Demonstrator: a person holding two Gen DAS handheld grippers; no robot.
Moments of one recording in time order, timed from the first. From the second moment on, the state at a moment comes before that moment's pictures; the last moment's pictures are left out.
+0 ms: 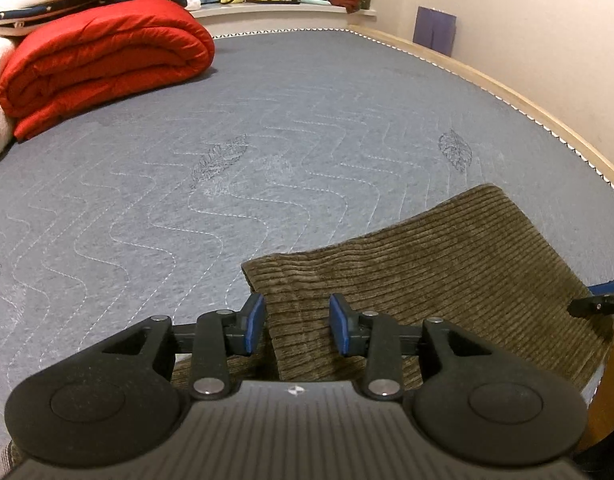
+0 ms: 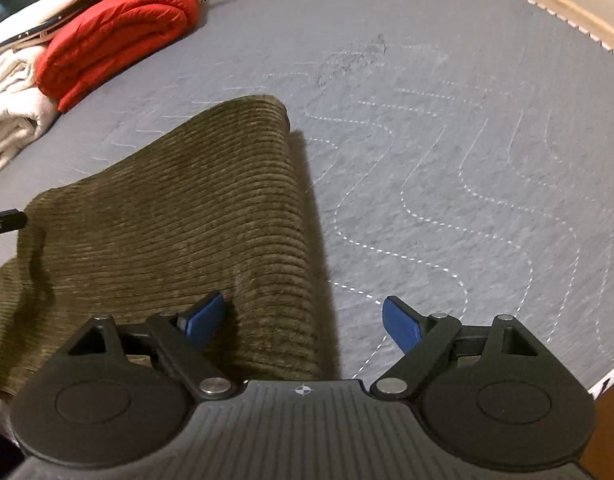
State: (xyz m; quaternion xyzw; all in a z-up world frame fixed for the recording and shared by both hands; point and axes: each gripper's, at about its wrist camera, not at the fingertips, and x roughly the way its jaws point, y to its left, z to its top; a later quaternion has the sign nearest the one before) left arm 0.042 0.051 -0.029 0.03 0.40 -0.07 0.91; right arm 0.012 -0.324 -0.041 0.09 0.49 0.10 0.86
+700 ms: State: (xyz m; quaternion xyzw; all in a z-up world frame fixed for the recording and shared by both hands) left arm 0.024 0.052 0.015 -0.07 0.33 -0.16 0.93; right arm -0.023 -0.282 0.018 0.10 0.38 0.26 0.88
